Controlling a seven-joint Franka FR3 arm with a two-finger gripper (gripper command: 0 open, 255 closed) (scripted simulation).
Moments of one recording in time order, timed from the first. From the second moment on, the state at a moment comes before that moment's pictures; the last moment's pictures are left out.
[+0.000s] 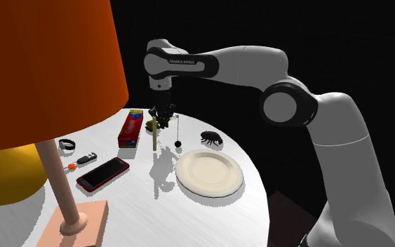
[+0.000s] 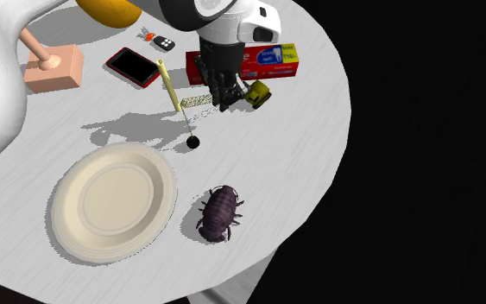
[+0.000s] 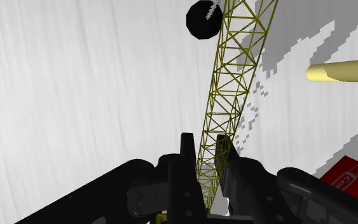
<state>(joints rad) 0.20 0.62 0.12 -1.08 -0.05 1.56 0.13</state>
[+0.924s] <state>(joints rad) 0.20 0.64 0.12 -0.96 -0.05 1.46 0.13</state>
